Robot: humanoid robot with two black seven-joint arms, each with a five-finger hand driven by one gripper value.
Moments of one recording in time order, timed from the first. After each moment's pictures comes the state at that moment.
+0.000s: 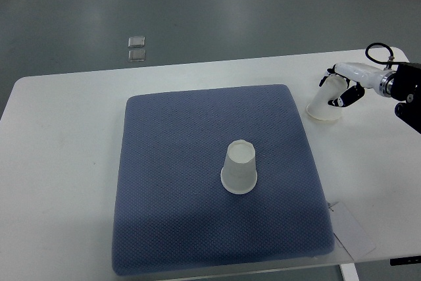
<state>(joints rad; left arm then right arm) -0.01 0.00 -0.05 -0.17 0.05 0.10 -0.04 0.97 -0.47 0.22 0.55 -1.38 0.06 0.30</state>
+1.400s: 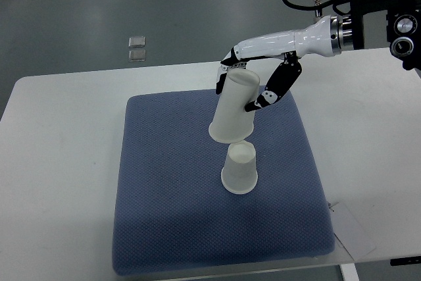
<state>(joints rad) -0.01 0.00 -0.05 -0.17 0.05 0.10 -0.04 1.20 -0.63 0.42 1.35 -1.36 0.61 0.36</state>
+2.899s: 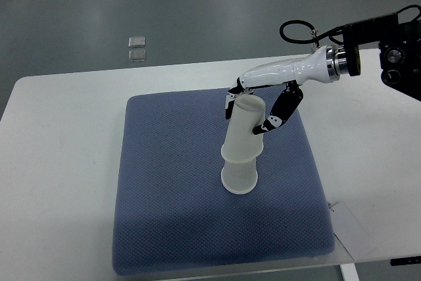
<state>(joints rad) -0.01 0.00 -0.05 -0.17 0.05 0.10 -0.04 1.13 -0.63 0.36 1.36 -1.42 0.56 0.36</state>
